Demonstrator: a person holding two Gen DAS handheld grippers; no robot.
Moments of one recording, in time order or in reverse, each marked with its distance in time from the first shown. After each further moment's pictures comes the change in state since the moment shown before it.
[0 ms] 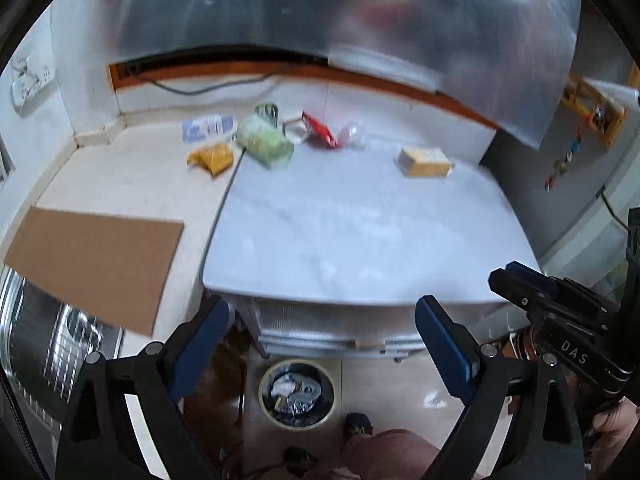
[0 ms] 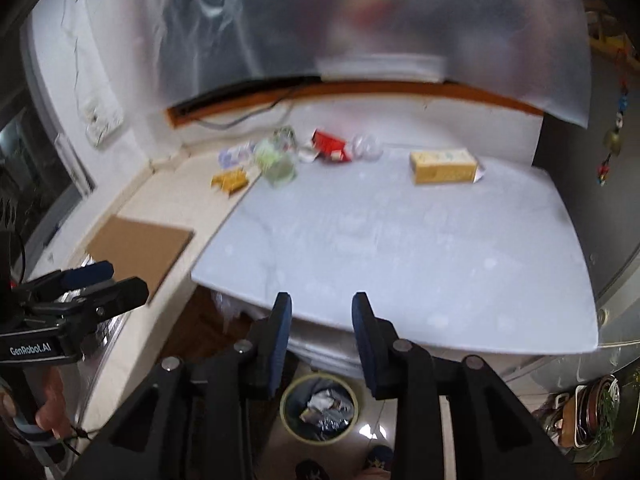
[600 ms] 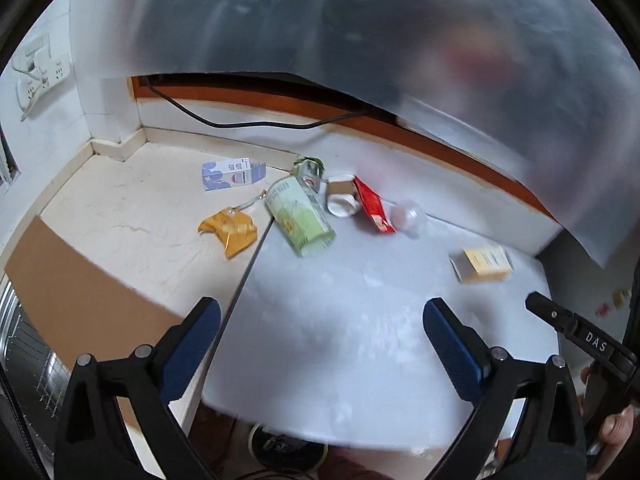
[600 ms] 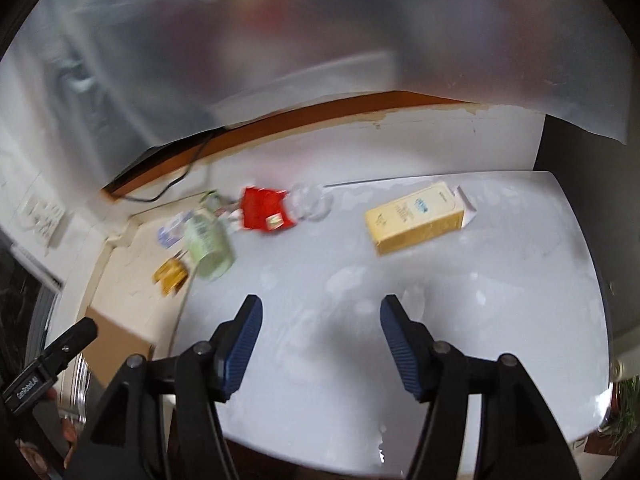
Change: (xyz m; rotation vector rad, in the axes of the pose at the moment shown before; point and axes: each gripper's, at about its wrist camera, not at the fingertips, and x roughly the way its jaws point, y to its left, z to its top) left arm 0.099 0.026 0.141 -0.194 -0.041 0.127; right arm 0.111 -0.098 0.136 0.234 0.065 -0.026
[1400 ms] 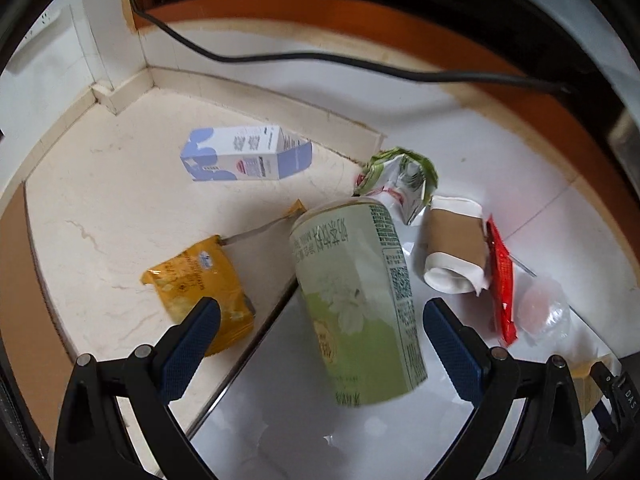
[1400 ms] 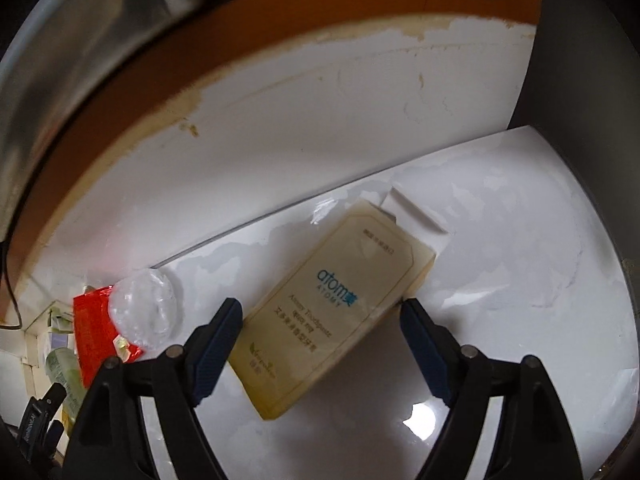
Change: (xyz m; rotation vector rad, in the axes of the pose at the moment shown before) left arm 0.219 0.029 0.073 -0.205 0.157 0.225; right arm 0.163 -0.077 0.075 0.328 0.060 -0.311
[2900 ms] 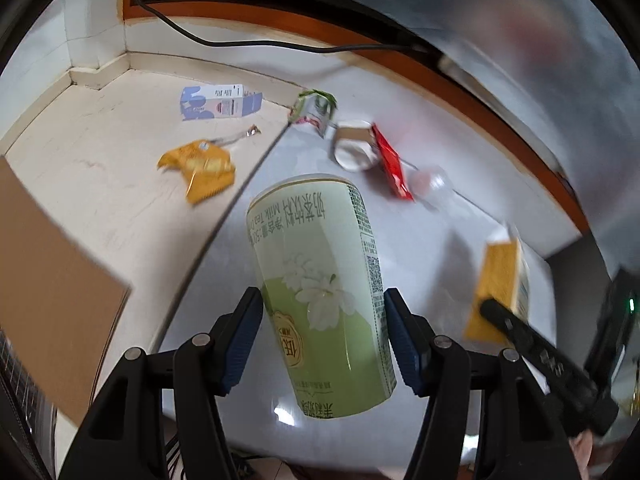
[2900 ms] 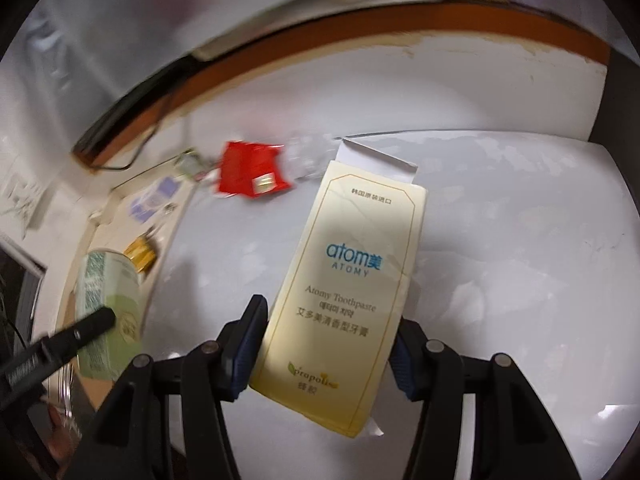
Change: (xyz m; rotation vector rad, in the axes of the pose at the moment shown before) left arm -0.134 0.031 -0.119 0.120 0.032 -0.289; right arm -0.095 0.017 -0.122 -0.389 0.030 0.334
